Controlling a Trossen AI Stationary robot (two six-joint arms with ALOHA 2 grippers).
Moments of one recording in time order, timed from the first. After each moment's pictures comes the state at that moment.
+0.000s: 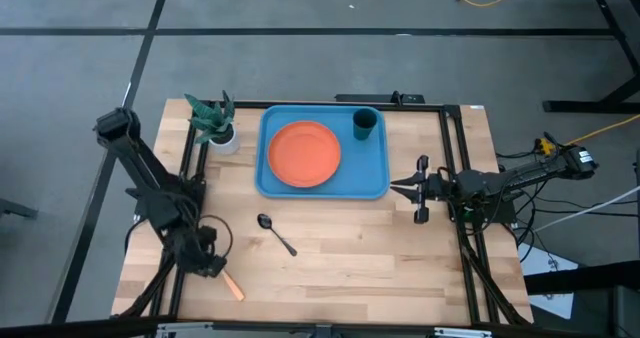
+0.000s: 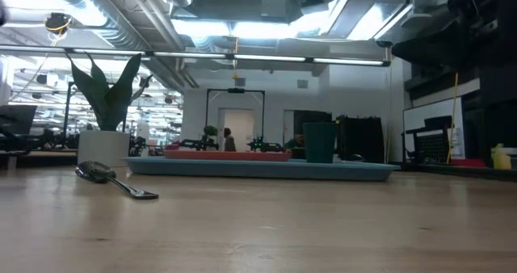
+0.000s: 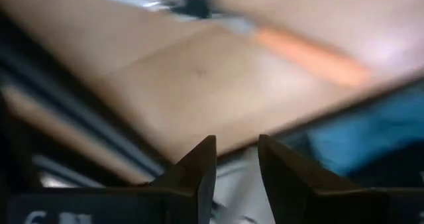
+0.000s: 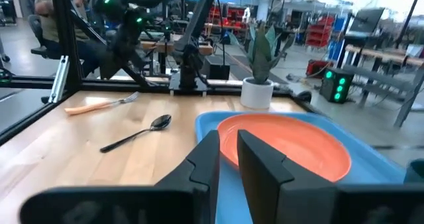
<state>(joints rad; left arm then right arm) -0.97 1.13 0.57 -0.49 0.23 -2.25 0.24 0.51 0.03 0.49 0.34 -0.06</state>
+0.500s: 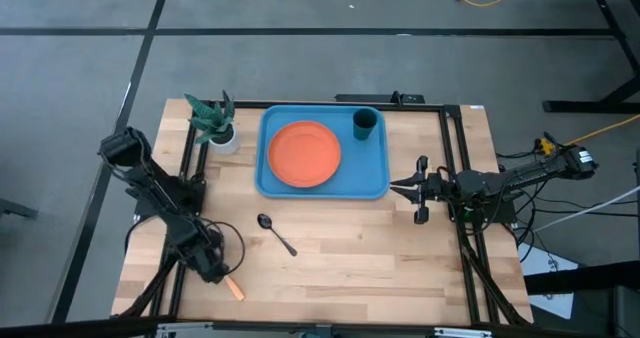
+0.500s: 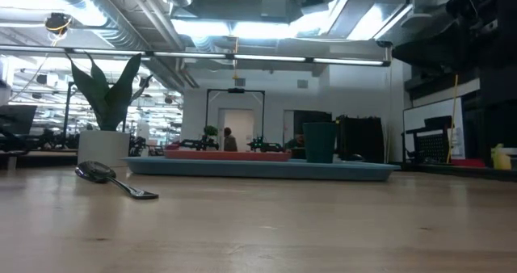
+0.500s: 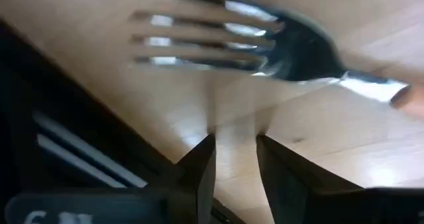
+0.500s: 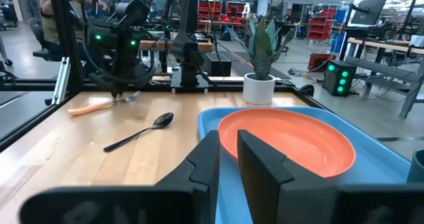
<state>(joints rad) -0.89 1.44 0.57 -0.48 0.33 -2.05 0.24 0.51 0.03 0.48 0.34 -0.03</state>
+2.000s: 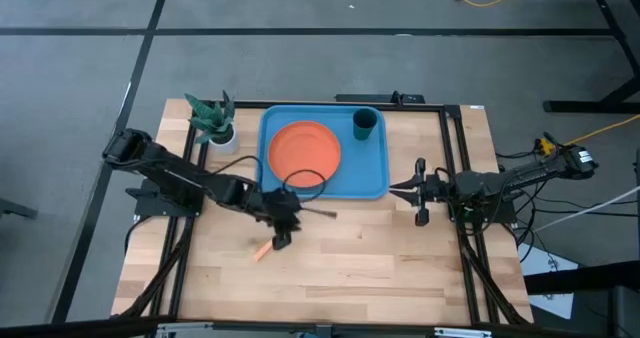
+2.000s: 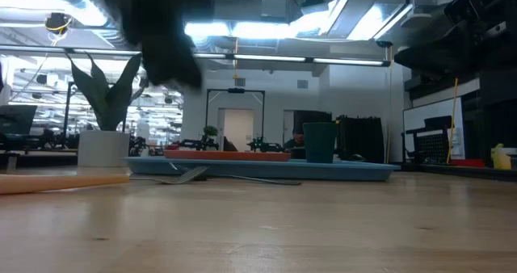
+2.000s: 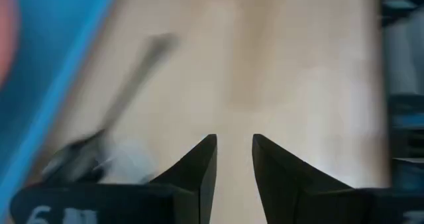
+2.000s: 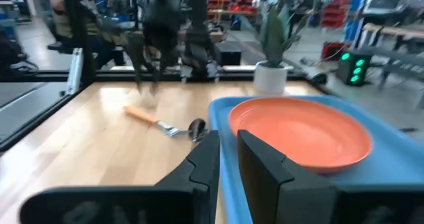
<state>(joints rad) -0.27 1.46 0.86 -0.14 -0.04 -0.56 0.24 0.51 0.03 0.43 0.29 0.01</state>
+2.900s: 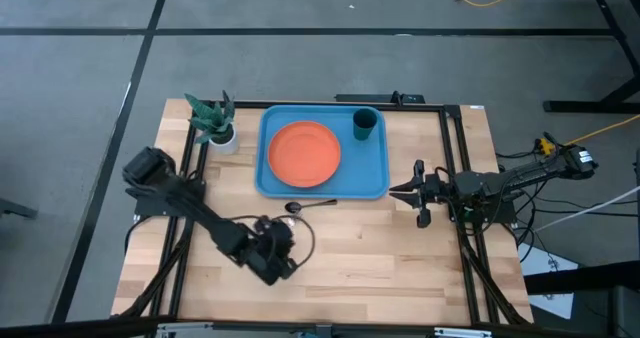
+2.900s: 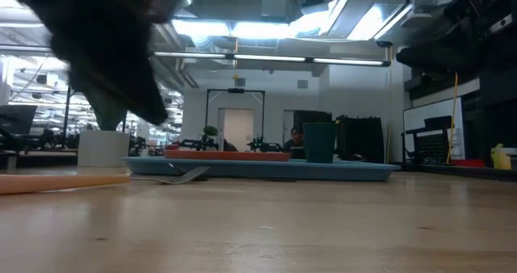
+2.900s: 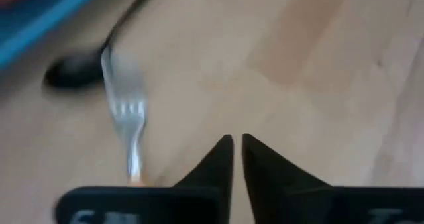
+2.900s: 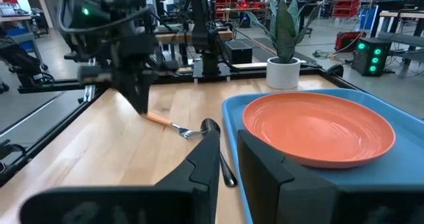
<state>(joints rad) -0.60 1.74 1.02 -0.36 -0.61 -1.14 0.24 0.51 0.03 0.43 0.26 0.08</state>
